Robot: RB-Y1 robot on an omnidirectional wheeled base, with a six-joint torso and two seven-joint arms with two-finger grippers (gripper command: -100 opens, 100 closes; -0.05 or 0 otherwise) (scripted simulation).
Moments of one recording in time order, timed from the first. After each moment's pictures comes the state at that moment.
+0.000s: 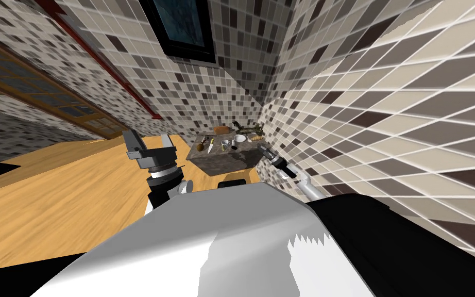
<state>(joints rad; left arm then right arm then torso) 0.54 -0.02 0.03 -2.39 -0.06 -0.58 0.08 0.42 -0.87 0.01 -1.87 0.15 -0.56 0.09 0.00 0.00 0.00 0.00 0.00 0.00</state>
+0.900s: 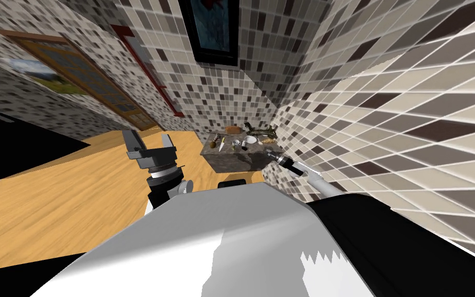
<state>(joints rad) 0.54 -0.02 0.03 -2.39 -0.06 -0.58 0.08 0.41 -1.08 0.03 -1.65 0.30 -0.54 0.15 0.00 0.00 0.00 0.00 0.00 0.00</state>
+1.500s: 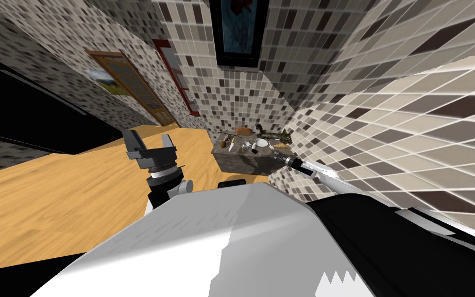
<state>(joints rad) 0.54 -0.02 0.03 -2.39 -0.06 -0.58 0.08 0.43 -1.24 0.04 -1.48 0.42 -0.52 0.21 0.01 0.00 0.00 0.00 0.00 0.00</state>
